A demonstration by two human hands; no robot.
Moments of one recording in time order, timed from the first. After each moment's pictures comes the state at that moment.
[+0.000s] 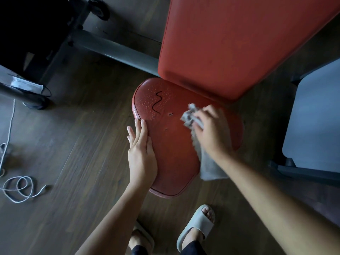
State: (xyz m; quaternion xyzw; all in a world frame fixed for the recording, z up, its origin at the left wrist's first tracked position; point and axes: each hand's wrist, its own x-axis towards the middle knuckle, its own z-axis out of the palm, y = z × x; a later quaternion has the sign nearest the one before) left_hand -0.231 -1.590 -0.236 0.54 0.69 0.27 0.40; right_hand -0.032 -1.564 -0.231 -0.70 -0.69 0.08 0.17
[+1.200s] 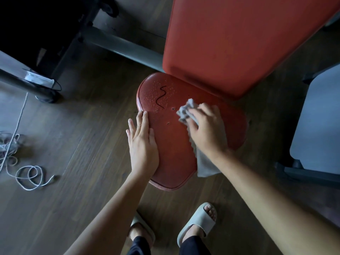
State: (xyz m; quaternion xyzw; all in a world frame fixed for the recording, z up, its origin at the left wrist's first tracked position) left_hand -0.230 -1.586 -0.233 0.57 0.71 0.22 0.35; right_hand -0.046 -1.568 -0.237 -0.69 -0.69 0.10 0.22
